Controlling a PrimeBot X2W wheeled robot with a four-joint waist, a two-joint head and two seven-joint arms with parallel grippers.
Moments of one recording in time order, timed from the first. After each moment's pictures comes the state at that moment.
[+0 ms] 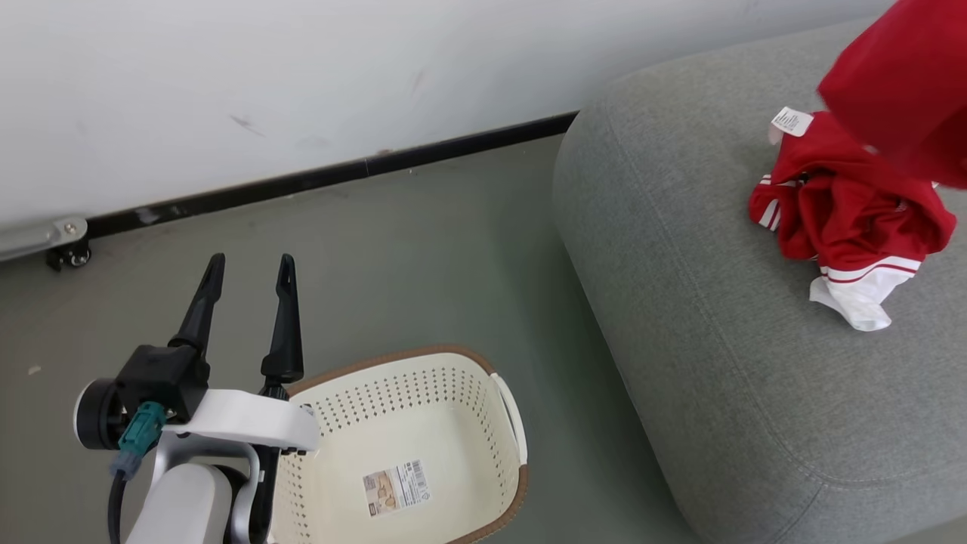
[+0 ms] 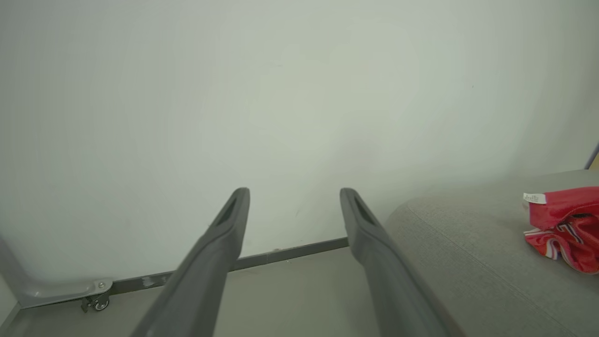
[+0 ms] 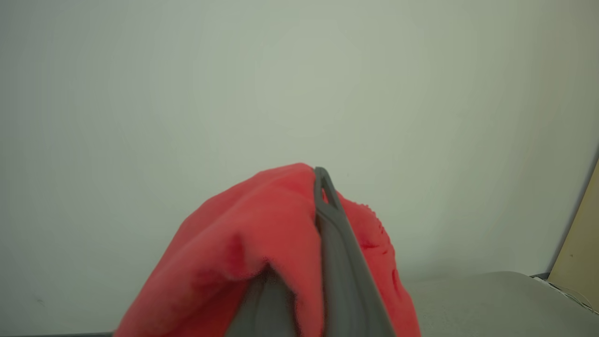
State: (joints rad) left arm -0.27 0.16 -0.20 0.21 -0.29 0.08 -0.25; right arm -0.75 -0.63 -0.04 0.36 0.46 0.13 0.08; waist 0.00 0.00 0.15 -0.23
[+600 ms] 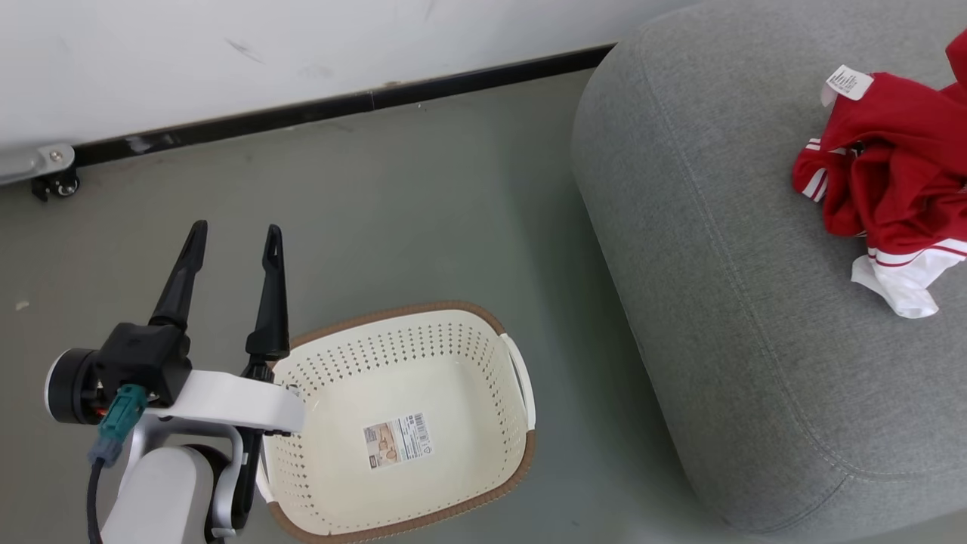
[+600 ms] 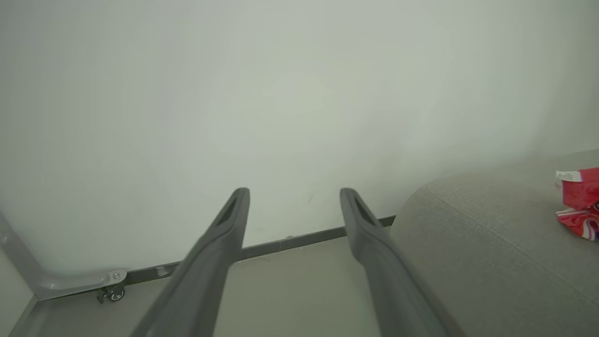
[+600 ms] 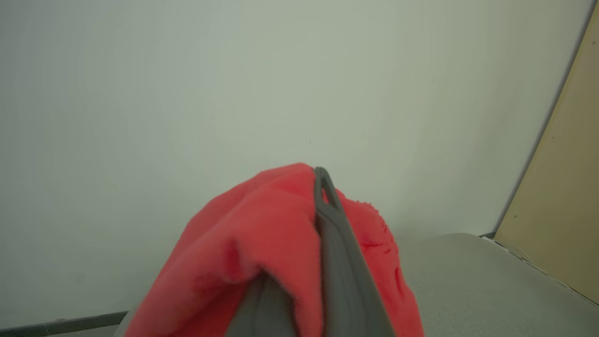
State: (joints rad) left arm -0.29 0.21 -0.20 0.14 -0.26 0.08 -0.22; right arm -0.82 -0.73 -0.12 0.53 0.45 0.13 0.06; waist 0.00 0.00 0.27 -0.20
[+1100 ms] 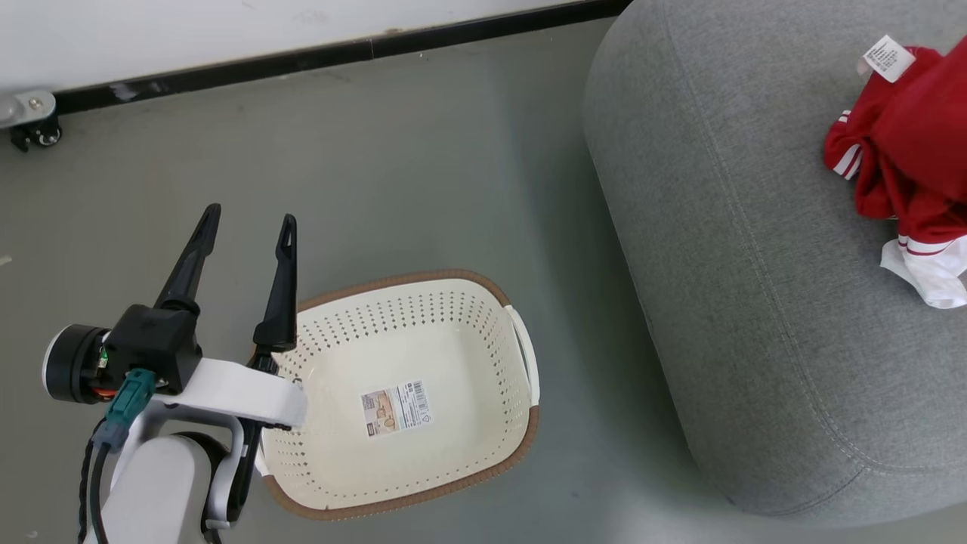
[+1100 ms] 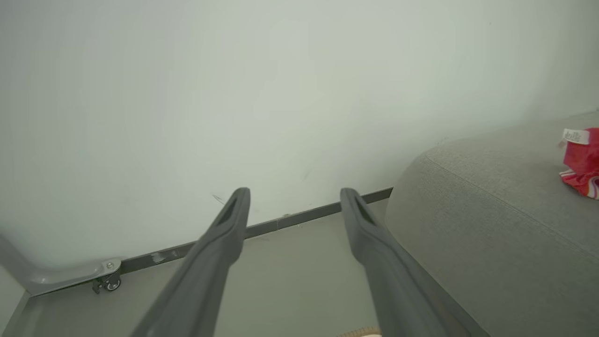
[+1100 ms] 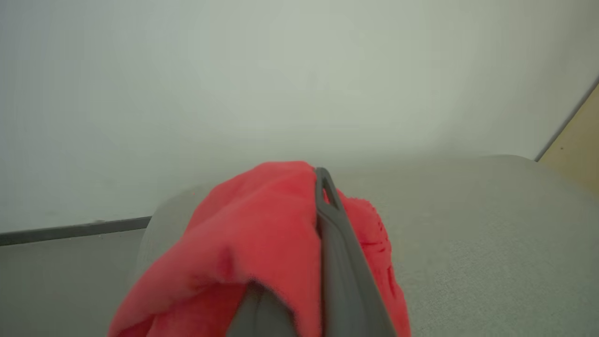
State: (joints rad) left arm -0.32 0.24 -0.23 0.09 -0.22 0.08 -0.16; right arm -0.74 -0.62 -0.02 0.70 0.43 0.13 -0.03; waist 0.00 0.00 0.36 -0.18
